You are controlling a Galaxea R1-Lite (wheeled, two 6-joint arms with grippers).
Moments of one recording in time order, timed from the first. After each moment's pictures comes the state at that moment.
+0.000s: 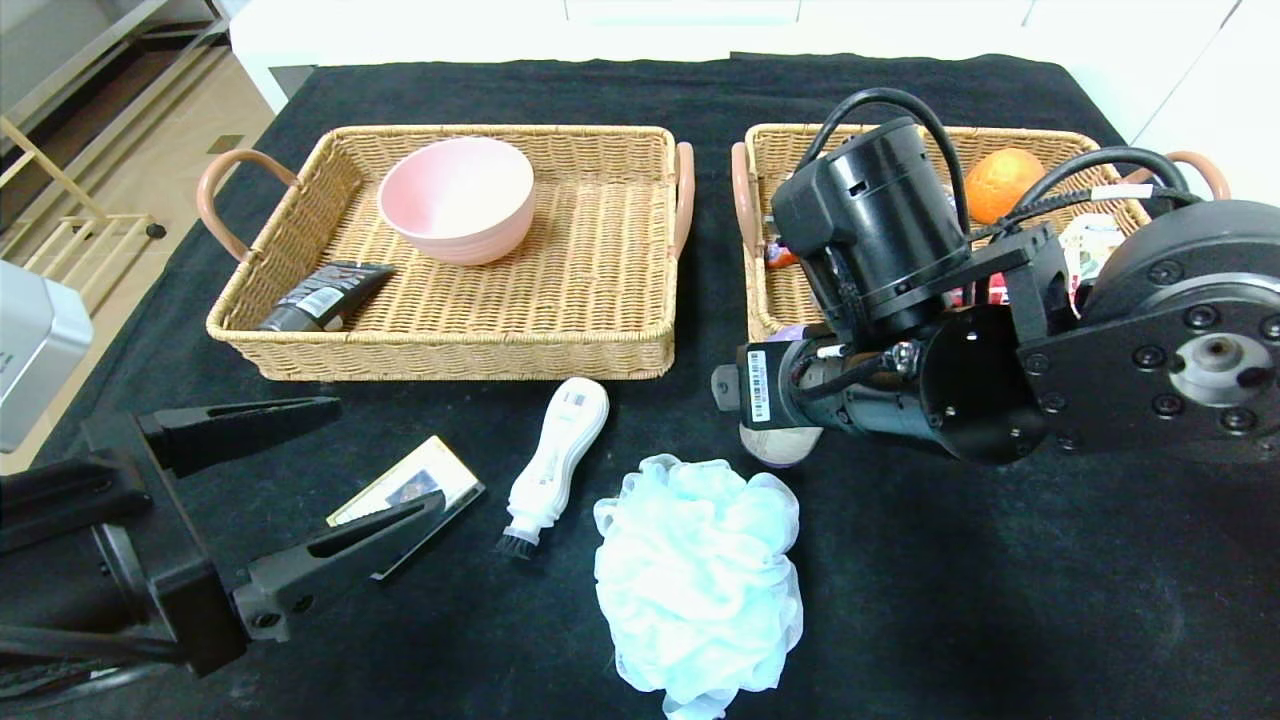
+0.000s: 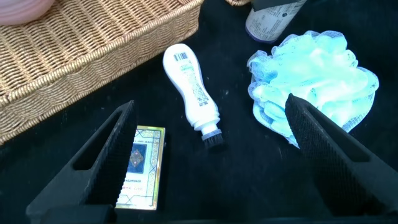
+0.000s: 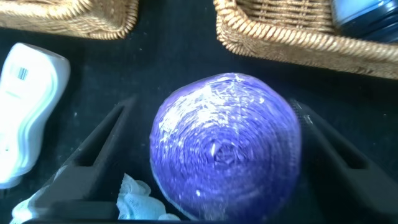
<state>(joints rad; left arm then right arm) -0.39 1.06 -0.63 -0.29 -0.23 0.18 0.83 1.89 -1.66 0.37 -0.53 0.42</state>
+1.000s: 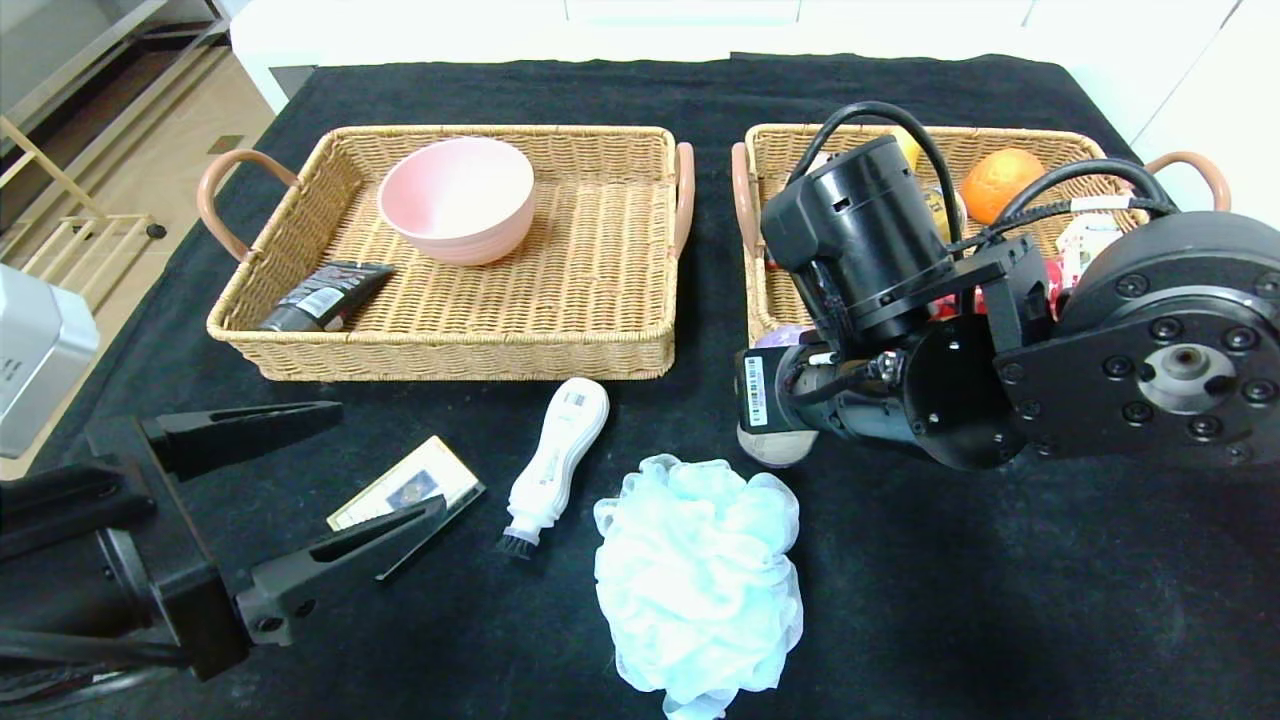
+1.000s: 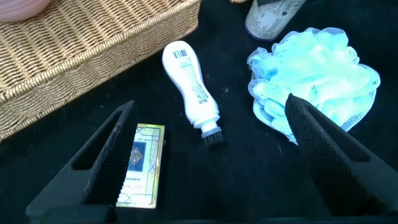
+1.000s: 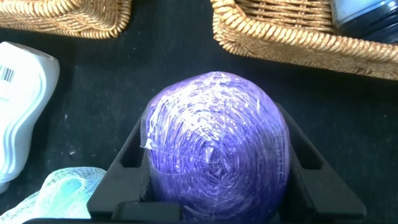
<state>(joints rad) -0.39 1.06 -0.62 -0.29 -0.23 0.18 0.83 1.91 -1.66 0.37 -0.53 0.41</state>
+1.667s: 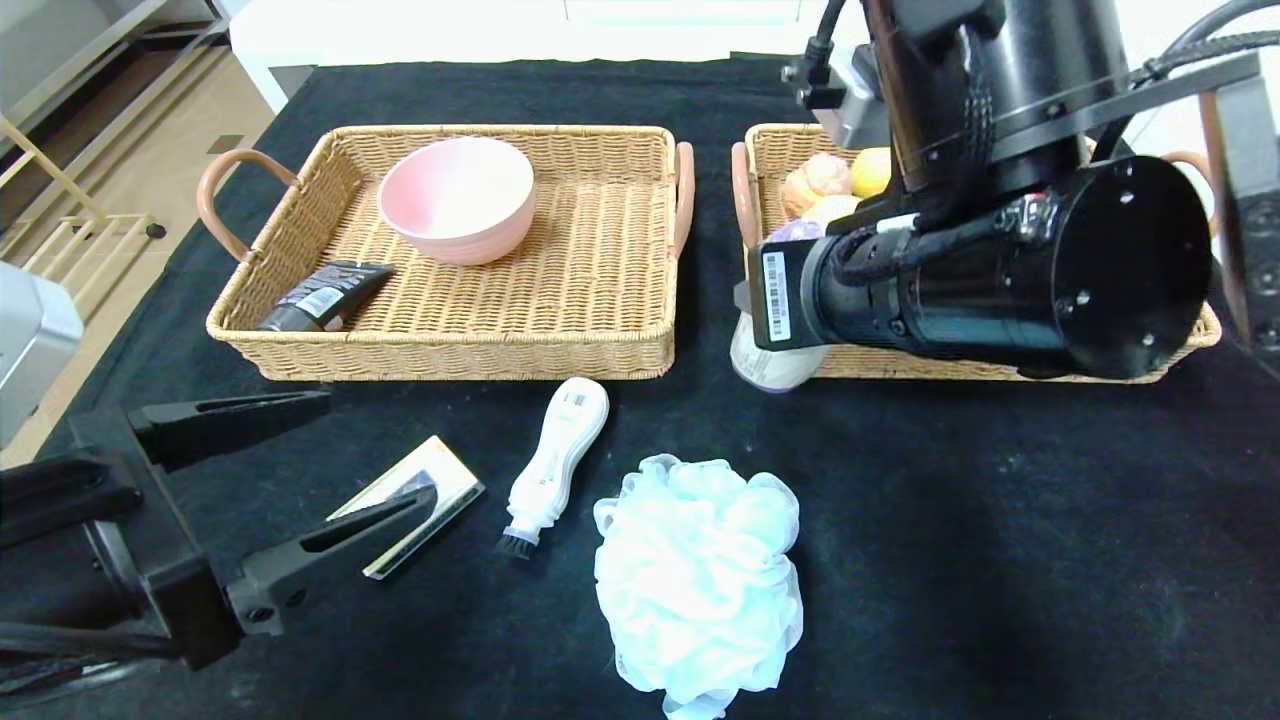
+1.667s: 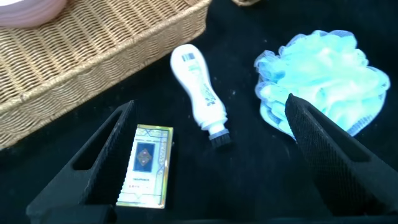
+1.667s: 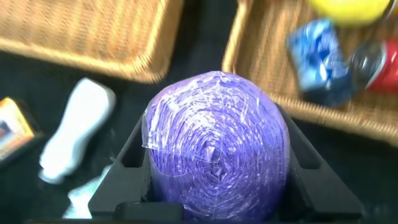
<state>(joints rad) -0.37 1.05 -0.63 -0.29 -0.23 0.20 0.87 1.83 -1.81 0.38 -0.56 0.25</state>
